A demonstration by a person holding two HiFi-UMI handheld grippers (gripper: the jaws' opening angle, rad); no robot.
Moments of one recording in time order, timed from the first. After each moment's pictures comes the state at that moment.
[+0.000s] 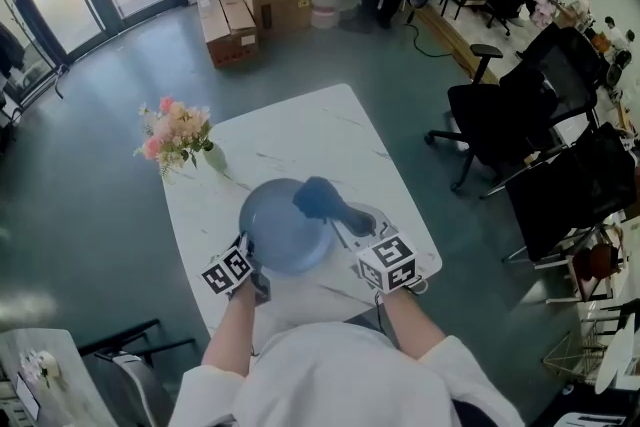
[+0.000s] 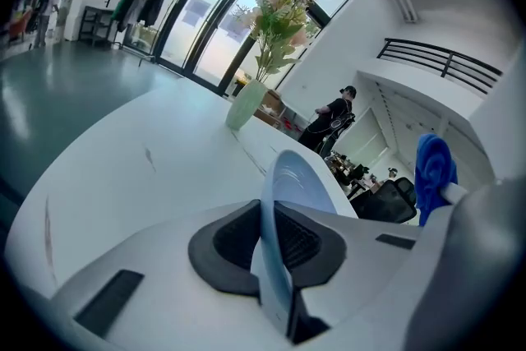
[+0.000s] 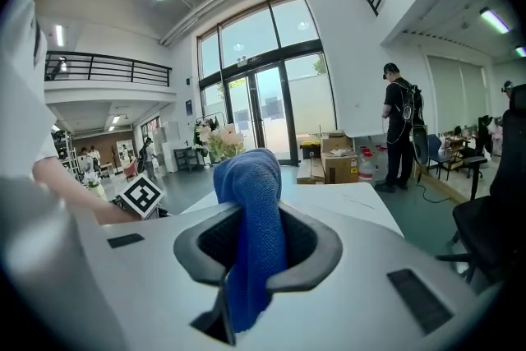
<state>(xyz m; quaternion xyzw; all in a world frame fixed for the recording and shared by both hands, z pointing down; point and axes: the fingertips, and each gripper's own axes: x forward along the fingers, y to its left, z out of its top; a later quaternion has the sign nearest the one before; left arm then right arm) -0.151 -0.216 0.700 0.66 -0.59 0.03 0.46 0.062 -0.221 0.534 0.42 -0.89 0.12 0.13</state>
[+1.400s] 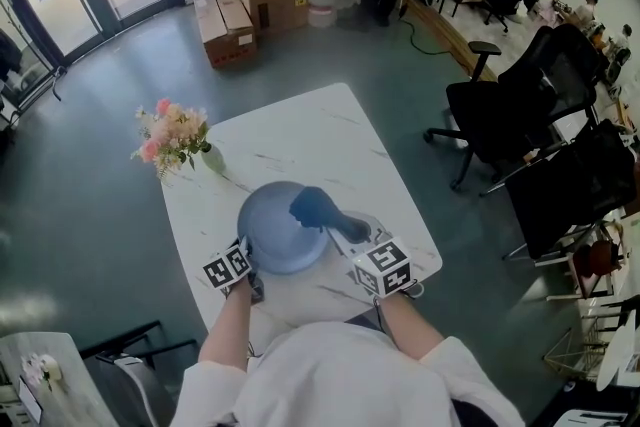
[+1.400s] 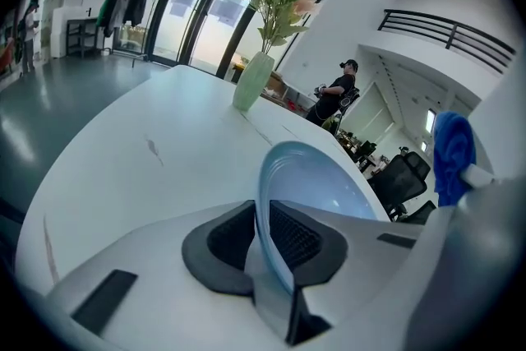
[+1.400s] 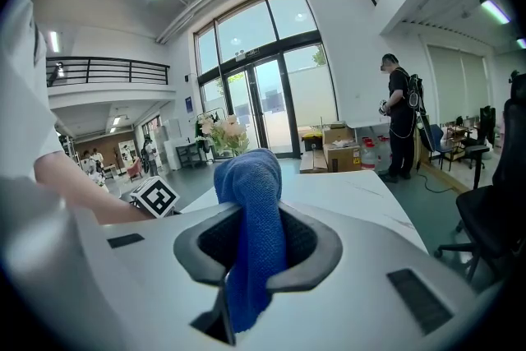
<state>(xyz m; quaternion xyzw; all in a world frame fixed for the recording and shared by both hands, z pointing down) -0.159 -0.215 0.740 0.66 -0.58 0.12 0.46 0.056 -0.210 0.556 0.41 -0.89 0.15 0.14</state>
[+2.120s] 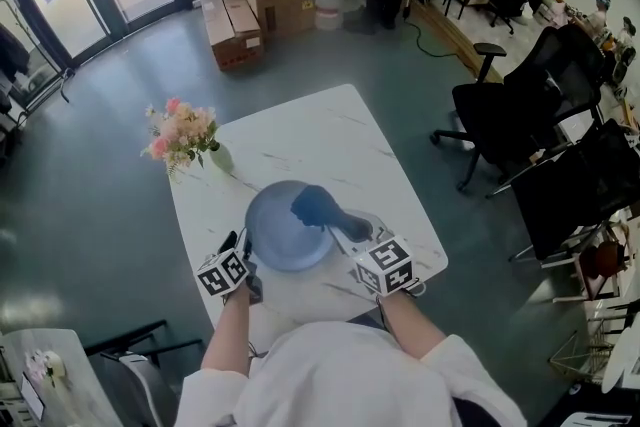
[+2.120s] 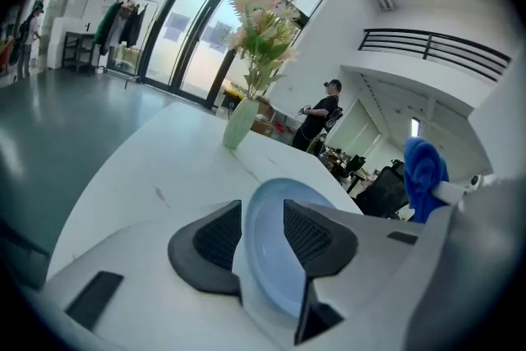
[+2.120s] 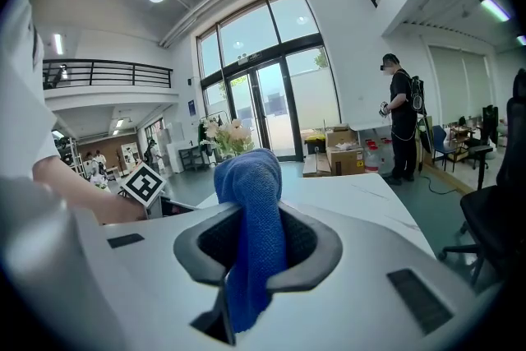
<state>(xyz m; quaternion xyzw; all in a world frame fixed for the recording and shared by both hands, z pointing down) -0.175 -0.215 0.680 0.70 -0.59 0.06 0.40 0.046 -0.204 0.549 0.40 -0.89 0.14 0.13</state>
